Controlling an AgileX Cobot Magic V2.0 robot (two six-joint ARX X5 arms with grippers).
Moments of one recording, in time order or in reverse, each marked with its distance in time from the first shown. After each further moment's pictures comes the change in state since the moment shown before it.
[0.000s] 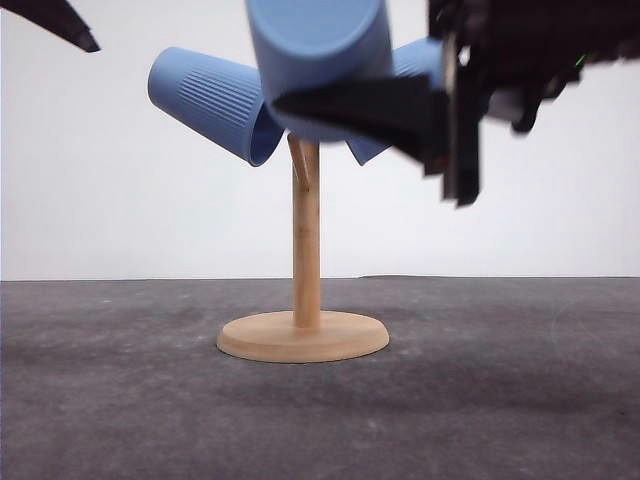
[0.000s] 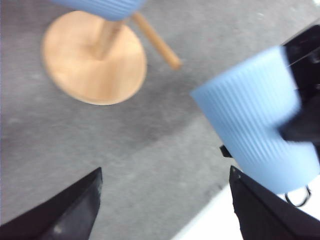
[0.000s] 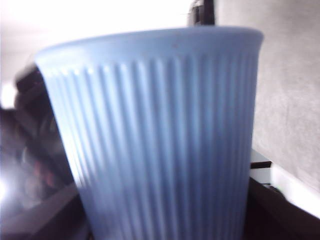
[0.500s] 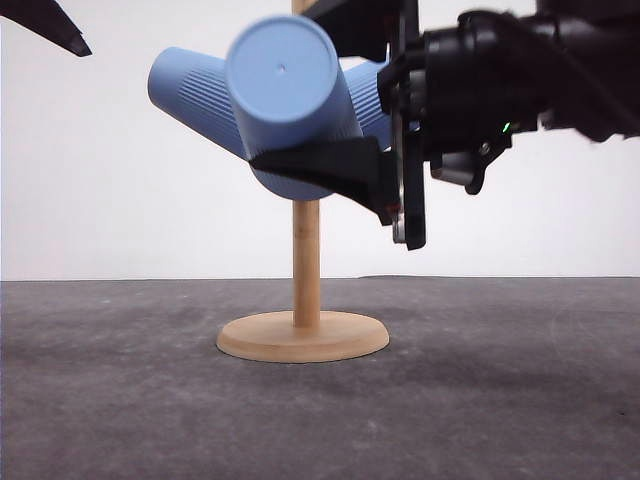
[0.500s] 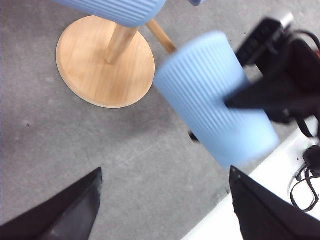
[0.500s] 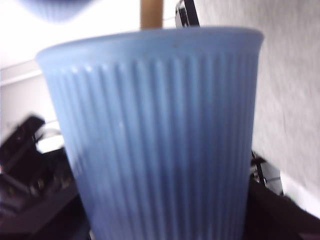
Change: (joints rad) left_arx 0.023 0.000 0.000 0.000 0.000 0.019; right_arx -0.098 0.247 0.123 0.074 -0.090 0.083
